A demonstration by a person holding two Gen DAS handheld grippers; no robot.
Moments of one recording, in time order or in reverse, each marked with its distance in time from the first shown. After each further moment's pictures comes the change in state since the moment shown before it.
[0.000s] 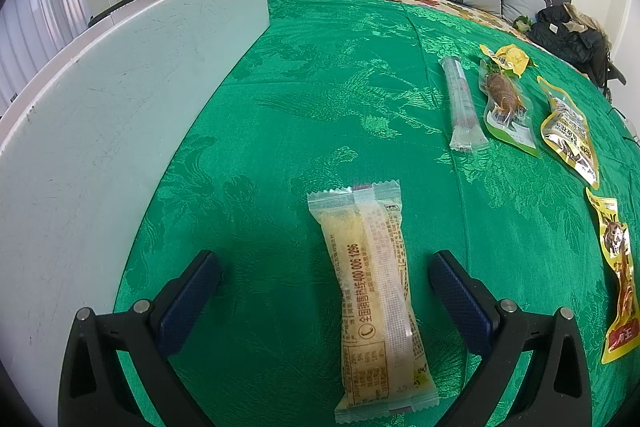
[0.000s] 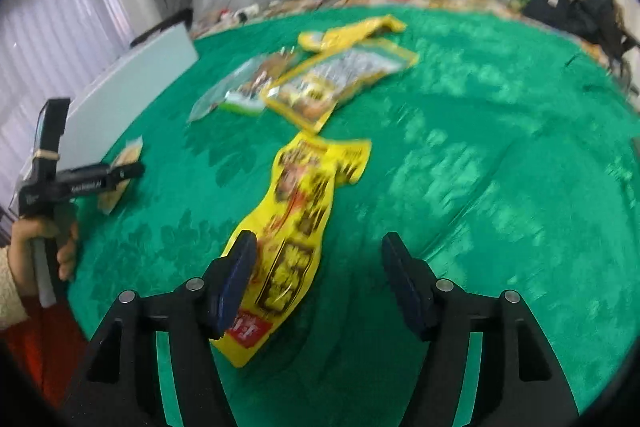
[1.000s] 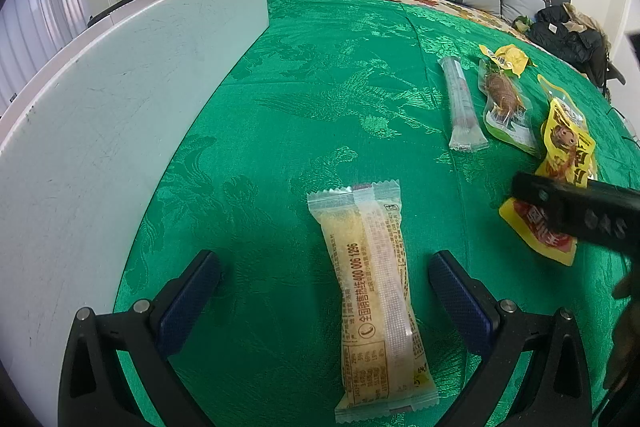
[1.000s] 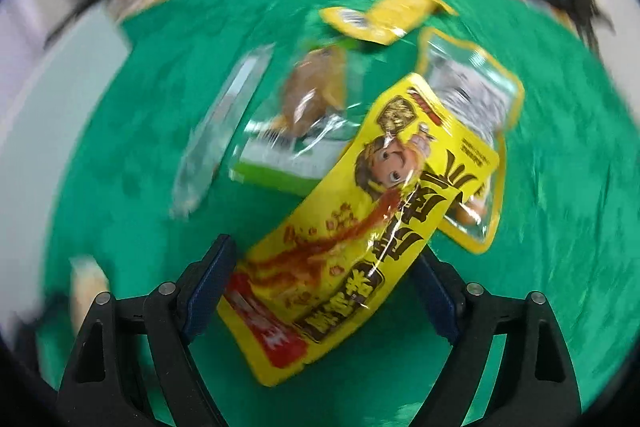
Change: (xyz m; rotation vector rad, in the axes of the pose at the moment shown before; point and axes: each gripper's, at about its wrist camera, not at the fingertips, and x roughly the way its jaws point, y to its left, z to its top) left arm 0.000 -0.001 0.001 0.001 0.001 0.001; right arm 0.132 0.117 0.086 0.070 0.251 -0.203
